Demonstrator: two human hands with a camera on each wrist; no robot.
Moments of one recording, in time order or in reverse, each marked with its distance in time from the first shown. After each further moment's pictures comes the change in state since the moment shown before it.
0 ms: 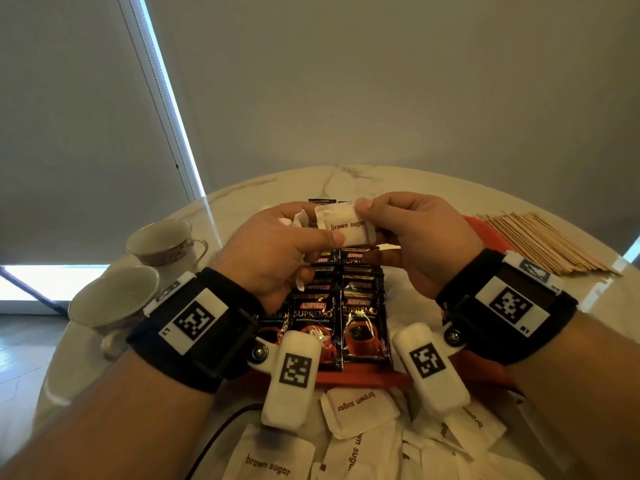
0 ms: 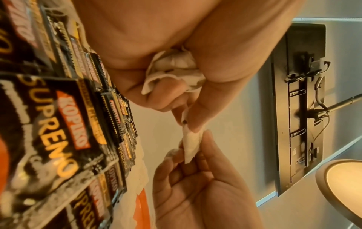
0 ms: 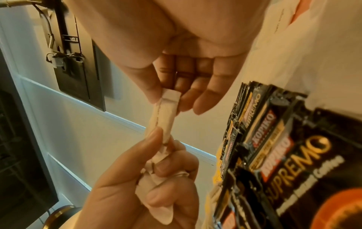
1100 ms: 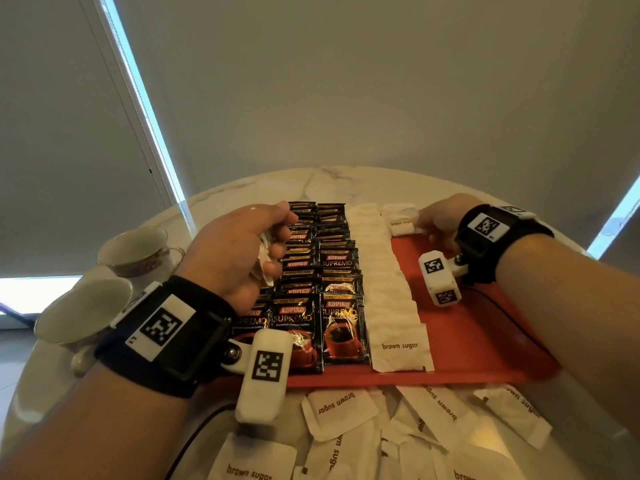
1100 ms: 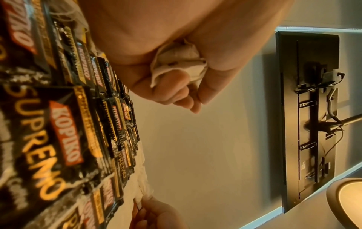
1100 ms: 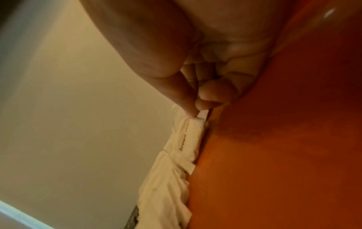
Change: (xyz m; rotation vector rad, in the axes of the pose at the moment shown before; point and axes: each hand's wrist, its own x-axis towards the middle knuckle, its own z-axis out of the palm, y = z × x) left_hand 0.016 0.001 -0.015 -0.118 0.056 -0.078; right_hand 0.102 0.022 -0.122 -0.536 0.420 0.496
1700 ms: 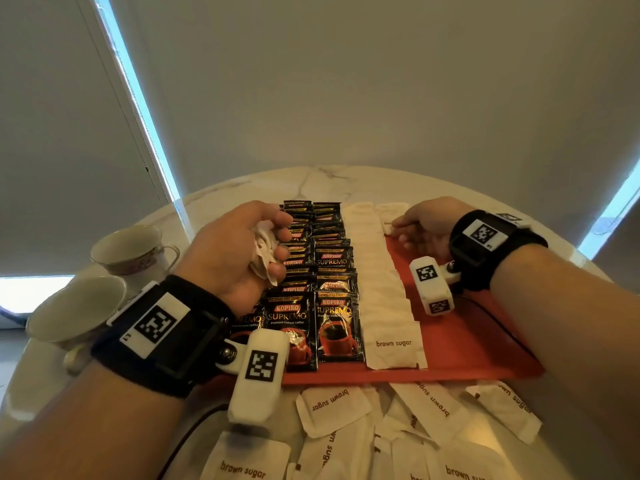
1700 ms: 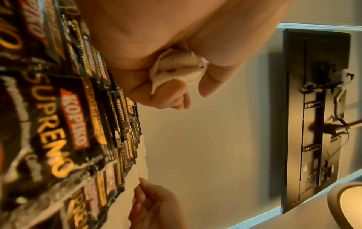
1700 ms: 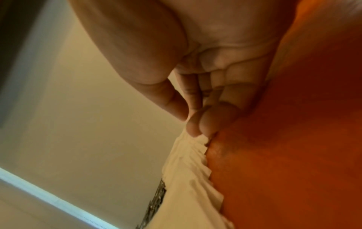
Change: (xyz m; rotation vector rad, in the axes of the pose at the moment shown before) left_hand -0.006 0.002 0.007 -0.110 -0.032 -0.114; right_hand -0.025 0.000 0.010 0.191 -0.211 0.002
